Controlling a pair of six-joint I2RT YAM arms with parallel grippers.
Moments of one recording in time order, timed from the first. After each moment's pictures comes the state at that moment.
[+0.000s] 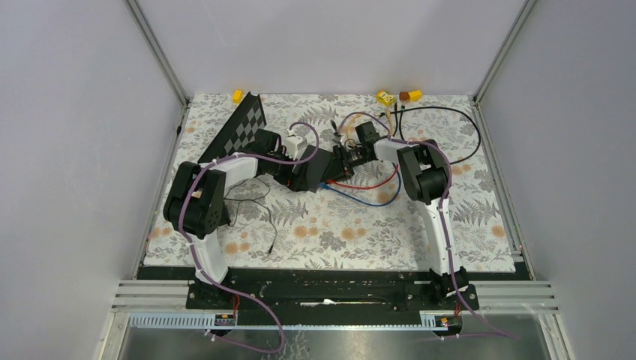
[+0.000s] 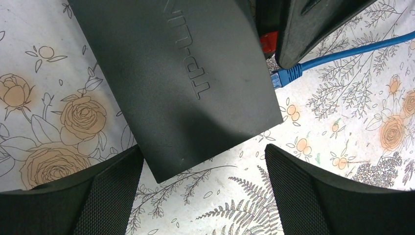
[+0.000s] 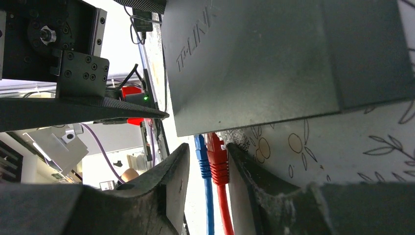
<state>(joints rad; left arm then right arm) -0.32 1.85 1.10 -0.22 0.56 0.18 0.37 2.44 1.66 -0.32 -1.17 0.31</state>
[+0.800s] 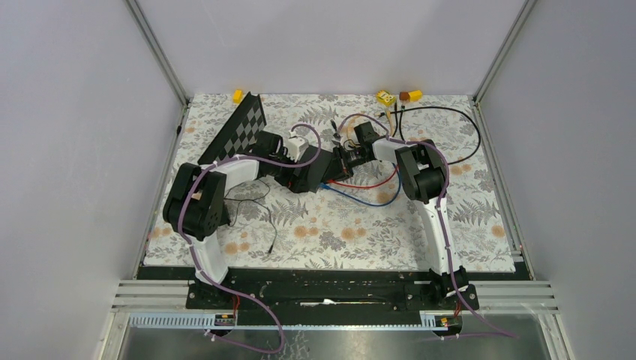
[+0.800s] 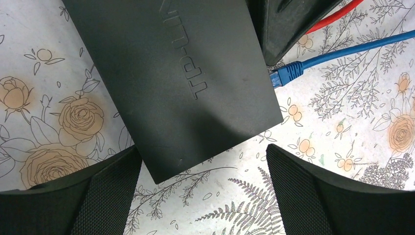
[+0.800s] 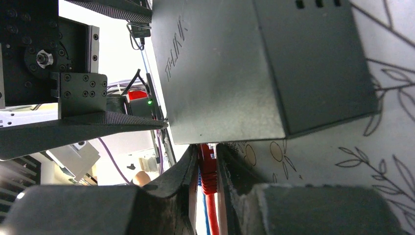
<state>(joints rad) -0.33 1.84 1.09 -0.21 0.54 0.19 0.37 2.48 1.70 -0.34 -1.16 0.36</state>
